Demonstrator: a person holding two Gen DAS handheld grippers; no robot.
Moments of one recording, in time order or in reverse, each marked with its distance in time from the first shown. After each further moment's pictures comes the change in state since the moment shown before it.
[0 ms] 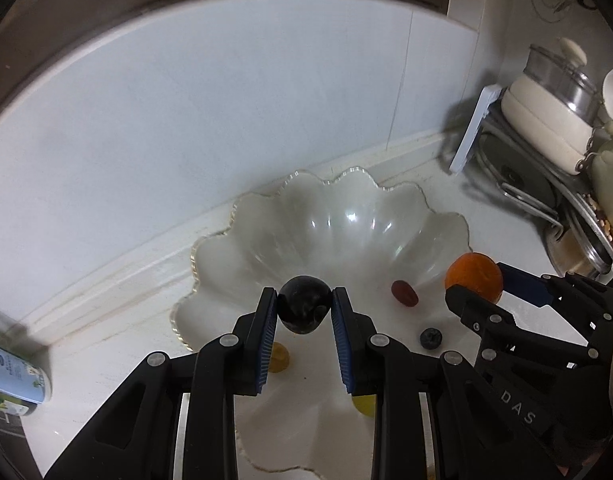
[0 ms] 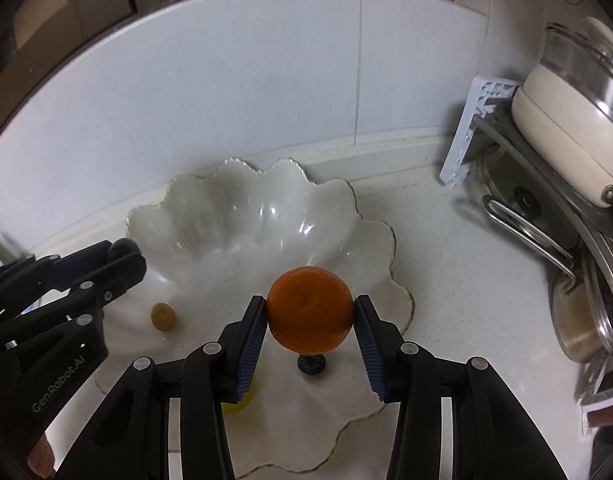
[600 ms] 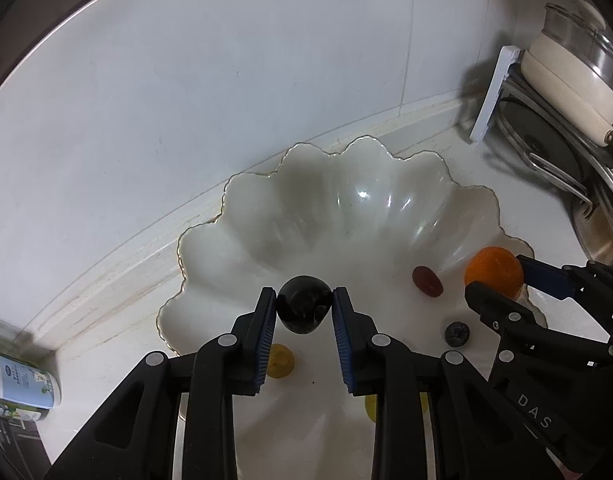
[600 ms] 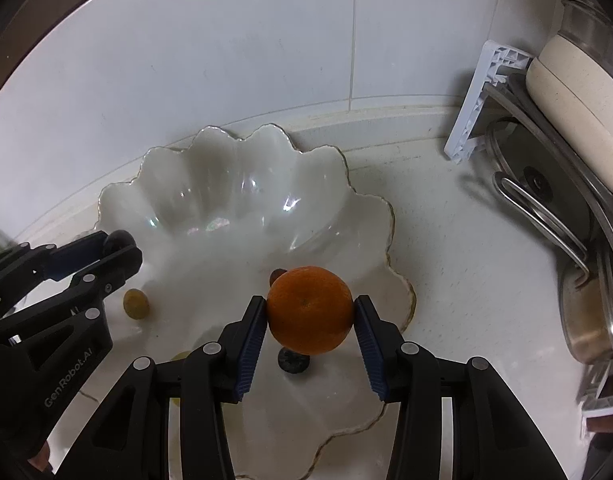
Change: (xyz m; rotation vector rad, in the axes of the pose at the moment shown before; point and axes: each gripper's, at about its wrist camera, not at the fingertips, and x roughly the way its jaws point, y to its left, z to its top) left arm 0.031 -0.012 0.002 0.047 0.083 0.078; right arm 0.031 -0.010 0.001 -0.003 0.092 -0.006
